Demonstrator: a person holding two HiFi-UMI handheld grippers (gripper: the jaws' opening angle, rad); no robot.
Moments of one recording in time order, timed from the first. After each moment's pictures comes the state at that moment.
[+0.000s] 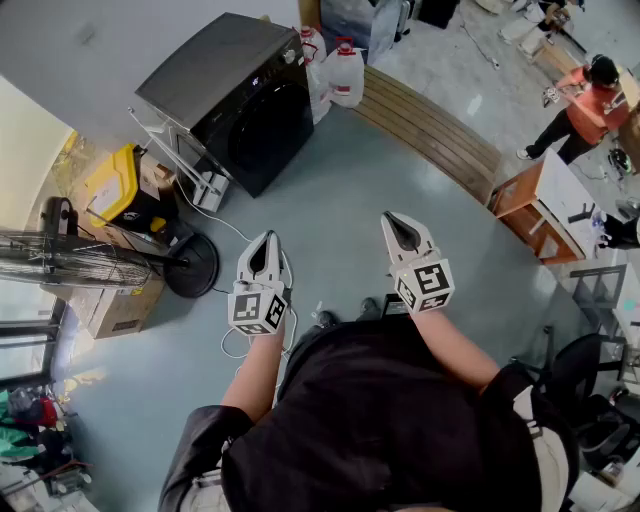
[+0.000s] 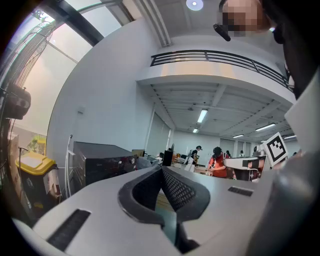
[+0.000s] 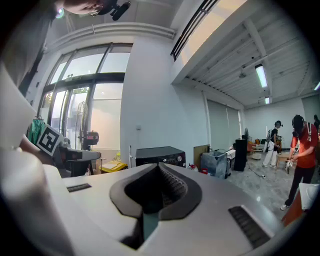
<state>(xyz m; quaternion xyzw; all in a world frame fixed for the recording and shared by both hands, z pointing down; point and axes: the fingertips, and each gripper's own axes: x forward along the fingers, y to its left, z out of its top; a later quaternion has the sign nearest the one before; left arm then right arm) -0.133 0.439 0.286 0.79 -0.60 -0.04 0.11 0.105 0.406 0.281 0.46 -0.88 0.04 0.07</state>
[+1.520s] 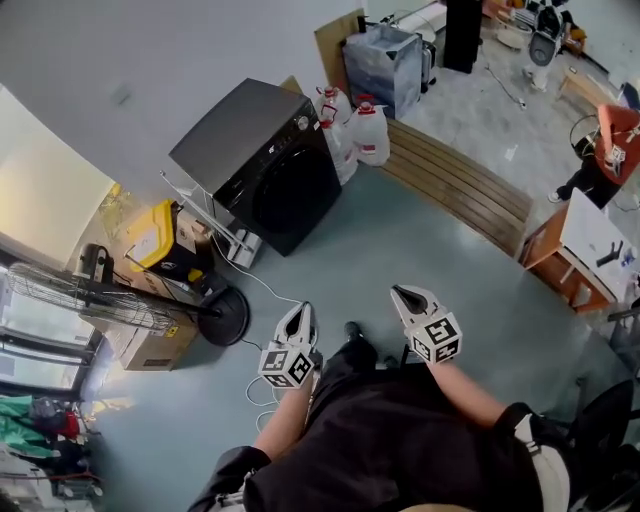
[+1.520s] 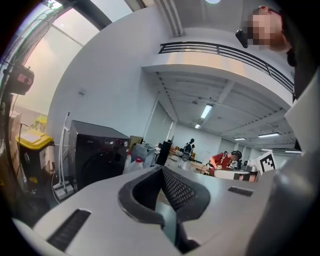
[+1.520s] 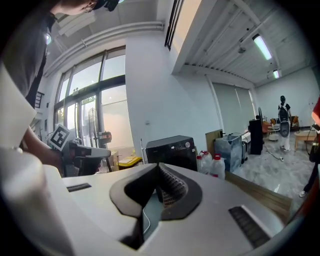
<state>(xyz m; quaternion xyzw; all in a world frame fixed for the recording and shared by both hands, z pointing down) -0.034 0.440 0.330 0.78 -0.59 -0.03 0.20 0.178 0.402 0.346 0.38 -0.92 0.12 0.07</state>
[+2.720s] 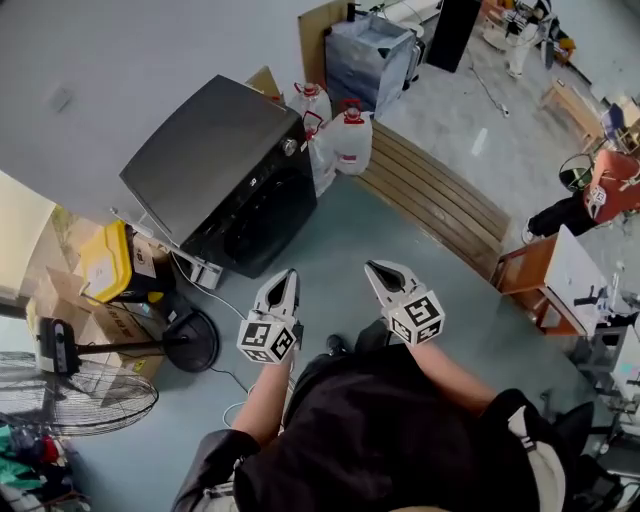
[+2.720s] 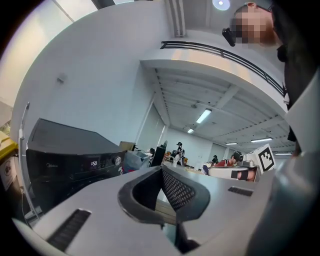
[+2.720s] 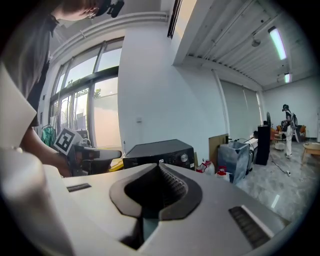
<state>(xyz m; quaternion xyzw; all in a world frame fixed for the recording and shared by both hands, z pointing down) -0.109 0.116 0.322 0.82 -0.54 -0.06 0.17 0.063 0.099 0.326 0.37 -0.92 0.09 0.10</state>
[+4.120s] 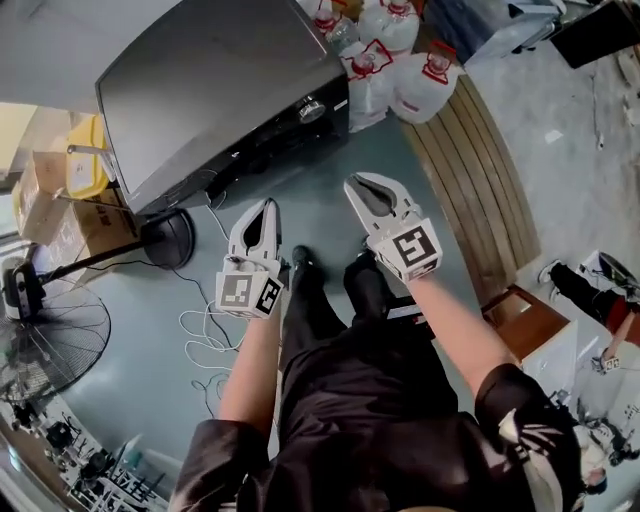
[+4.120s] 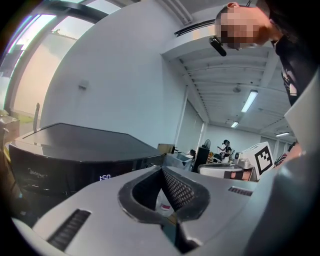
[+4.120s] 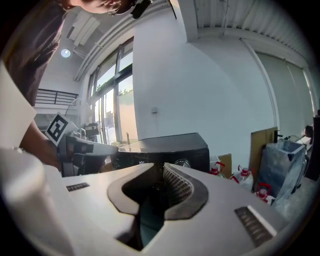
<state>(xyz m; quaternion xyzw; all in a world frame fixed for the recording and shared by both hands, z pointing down) -0.142 -0.148 0.392 0.66 -0.73 -0.02 0.17 -0.027 -0.232 0.421 0.13 -0.98 0.11 0.12</state>
